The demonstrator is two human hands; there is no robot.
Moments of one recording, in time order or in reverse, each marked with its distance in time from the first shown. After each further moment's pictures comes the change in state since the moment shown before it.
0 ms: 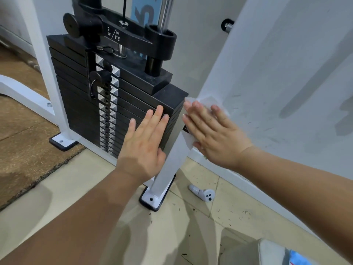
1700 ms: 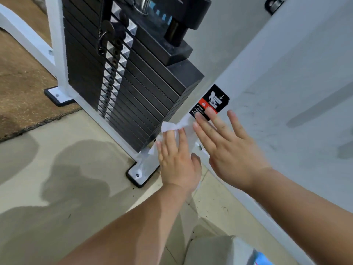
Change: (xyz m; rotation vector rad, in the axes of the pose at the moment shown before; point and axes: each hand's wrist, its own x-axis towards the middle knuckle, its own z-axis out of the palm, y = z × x) left_hand -0.021 0.131 0.083 -0.393 -0.001 -0.653; right_hand -0.035 -0.001 -0.026 0.179 -0.222 -0.191
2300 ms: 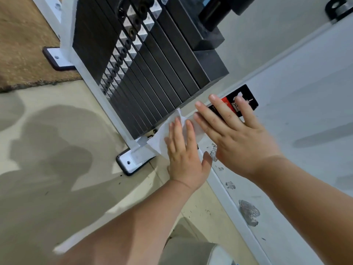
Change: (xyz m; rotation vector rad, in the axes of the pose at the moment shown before) left_hand 0.012 -0.001 0.052 -0.292 0.189 0.027; right_hand 0.041 0.029 0.005 -0.257 0.016 -0.231
